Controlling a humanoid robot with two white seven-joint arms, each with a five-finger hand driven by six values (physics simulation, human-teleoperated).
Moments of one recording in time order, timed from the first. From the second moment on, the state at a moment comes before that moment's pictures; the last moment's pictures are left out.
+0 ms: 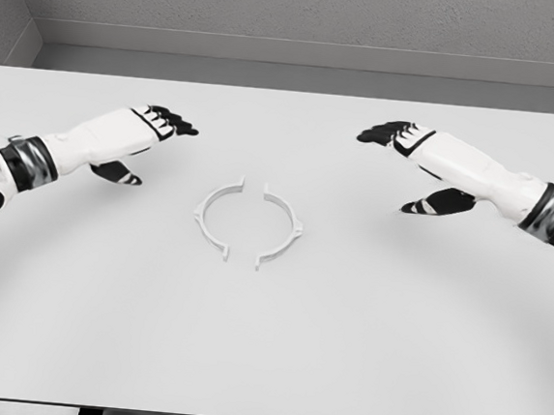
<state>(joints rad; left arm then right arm) -0.54 0.60 -0.46 -1.24 -0.64 -0.61 -0.27 -0.38 -0.61 0.24 -1.50 0.20 -0.61 0.56</state>
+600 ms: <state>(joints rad) -0.53 0.53 -0.48 -1.24 -0.65 -0.61 -0.27 -0.26 -0.65 0.12 -1.43 0.17 -0.61 0.57</state>
